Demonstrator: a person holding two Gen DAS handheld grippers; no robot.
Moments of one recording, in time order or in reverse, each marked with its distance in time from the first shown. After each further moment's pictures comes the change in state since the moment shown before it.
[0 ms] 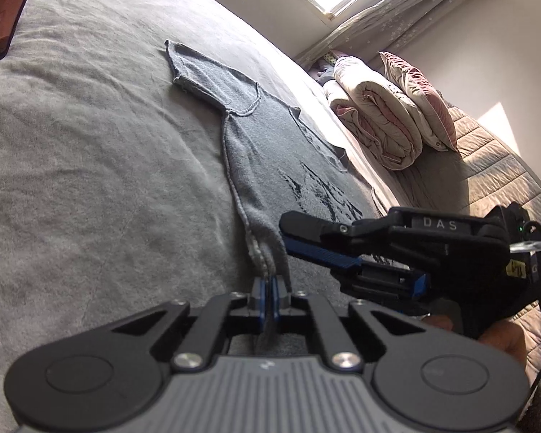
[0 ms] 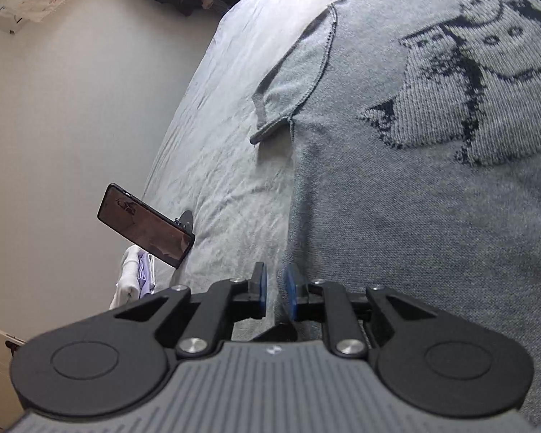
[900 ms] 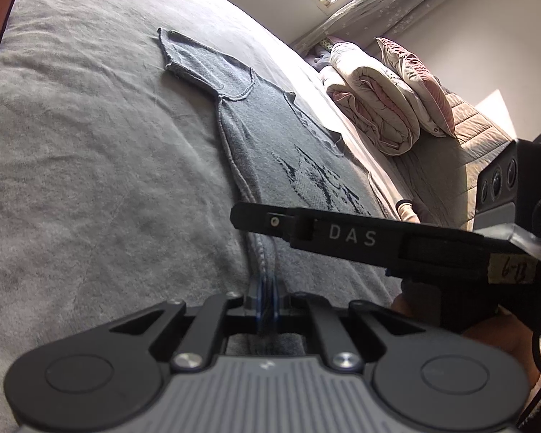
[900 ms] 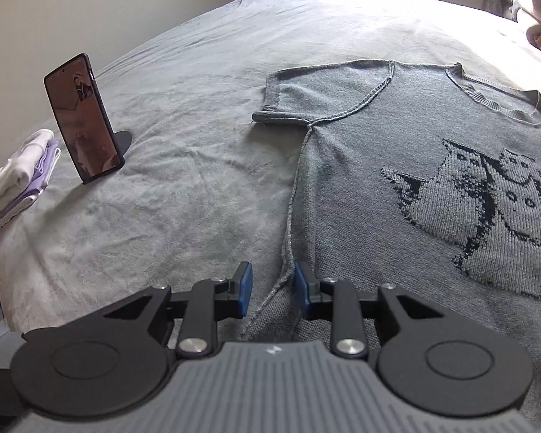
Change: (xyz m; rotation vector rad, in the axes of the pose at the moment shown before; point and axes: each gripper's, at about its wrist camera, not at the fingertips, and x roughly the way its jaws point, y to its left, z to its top) left arm 0.000 -0.003 -0.005 -0.001 0.050 -0.020; right arm 0.031 0.046 -0.029 -0.562 0.027 -0.424
